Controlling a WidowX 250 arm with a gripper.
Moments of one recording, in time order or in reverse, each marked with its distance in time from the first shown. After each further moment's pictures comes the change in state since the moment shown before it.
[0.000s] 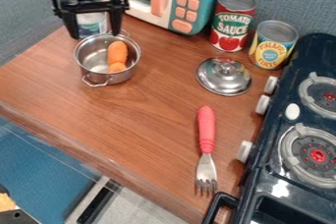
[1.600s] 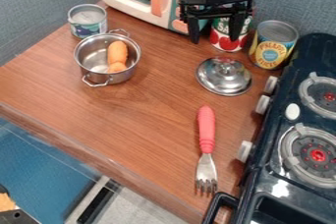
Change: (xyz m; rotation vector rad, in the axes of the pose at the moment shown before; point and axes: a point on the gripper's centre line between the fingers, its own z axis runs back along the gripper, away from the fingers) arm -0.029 -0.172 -0.003 -0.139 0.094 -0.169
